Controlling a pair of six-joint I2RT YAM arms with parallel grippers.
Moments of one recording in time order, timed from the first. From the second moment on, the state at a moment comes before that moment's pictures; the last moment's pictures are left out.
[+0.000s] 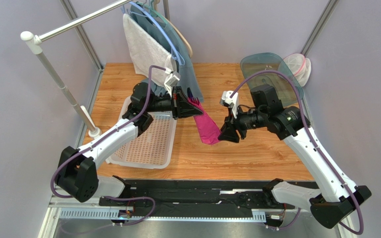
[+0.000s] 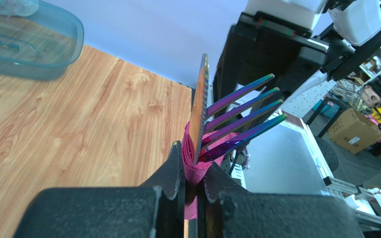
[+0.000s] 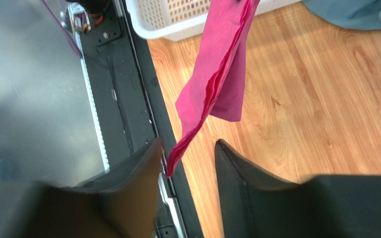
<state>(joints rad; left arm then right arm) -0.53 1.34 0.96 0.54 1.01 -0.59 0.54 1.11 1.33 -0.98 -0.71 -0.31</state>
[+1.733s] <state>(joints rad) -0.55 1.41 1.11 0.59 1.11 -0.73 0.49 1.30 1.18 -0.46 -0.98 -0.24</state>
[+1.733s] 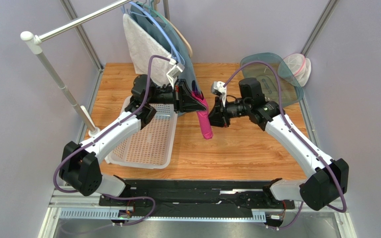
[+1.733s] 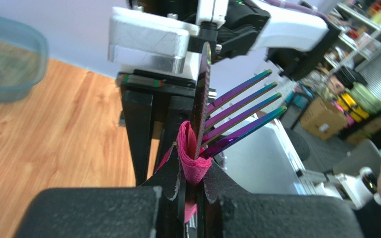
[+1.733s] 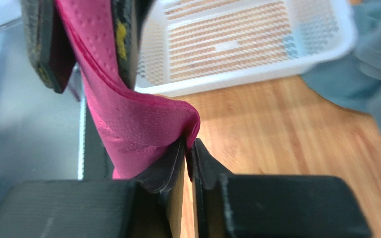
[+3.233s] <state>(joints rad) -0.54 1.45 1.15 0.46 0.74 -0.80 0.40 1.26 1.20 -0.40 -0.85 0.19</state>
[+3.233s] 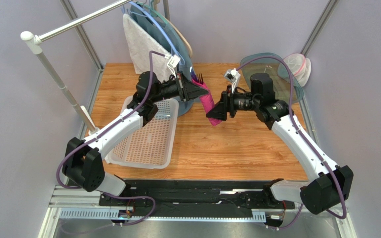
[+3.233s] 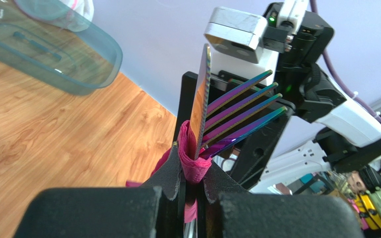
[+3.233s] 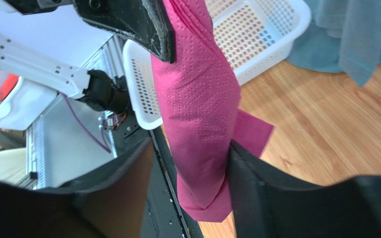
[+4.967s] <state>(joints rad) -0.53 1.47 1.13 0.66 0.88 -0.91 0.45 1.23 1.29 -0.29 -0.81 0.27</state>
